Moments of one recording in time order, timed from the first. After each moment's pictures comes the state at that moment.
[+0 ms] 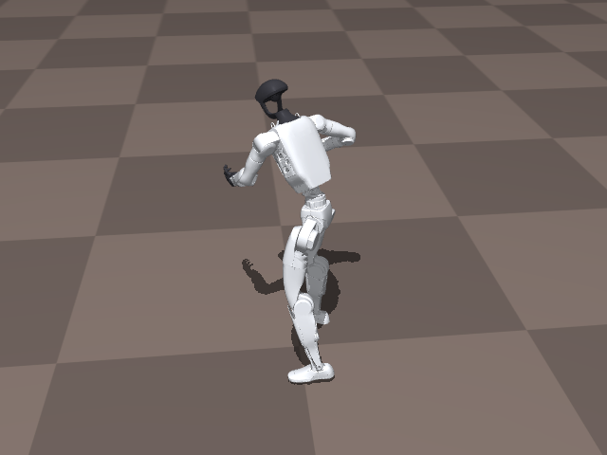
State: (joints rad) left arm -0.99 0.35 -0.63 0.68 -0.96 -0.10 0.10; right arm 0.14 -0.98 0.02 -0.35 -0.47 0.01 -0.47; waist -0.41 -0.03 0.46; left_leg -0.10 0.23 0.32 0.32 -0.15 -0.24; right_leg -0.22 -0.18 0.03 0.05 0.11 0.23
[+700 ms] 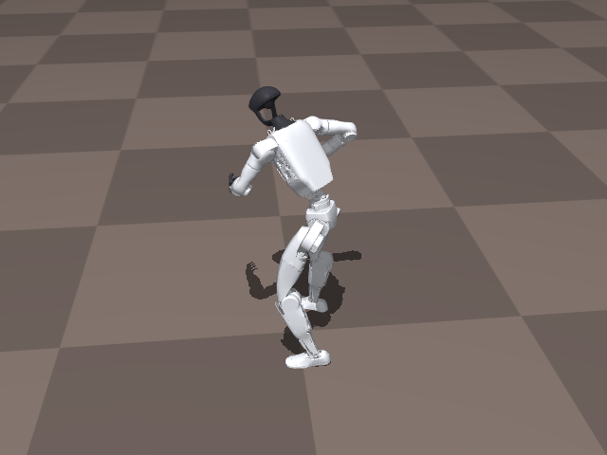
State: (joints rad) left arm -1.01 0.57 -0.87 0.48 -0.99 -0.11 0.03; right arm 0.35 -1.00 0.08 -0.47 -0.43 -0.05 -0.49; waist -0.36 0.02 0.52; left_leg -0.43 0.26 0.28 0.71 -0.29 -0.26; right_leg -0.31 -0.19 0.01 -0.05 0.25 0.26
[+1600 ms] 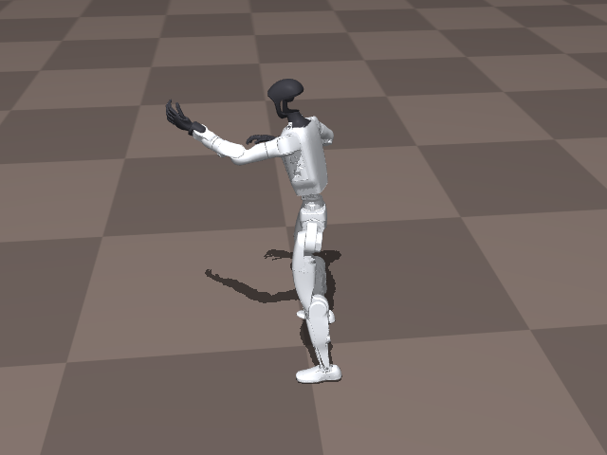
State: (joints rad) left arm -1.47 0.67 -0.50 0.73 -1.25 -0.26 0.20; right arm 0.13 -0.97 0.04 -0.36 -0.44 -0.03 -0.46; waist -0.24 0.04 0.21; left_leg 0.02 0.18 0.07 0.08 -0.10 -0.23; right_leg -0.04 -0.24 -0.27 0.11 0.02 0.23
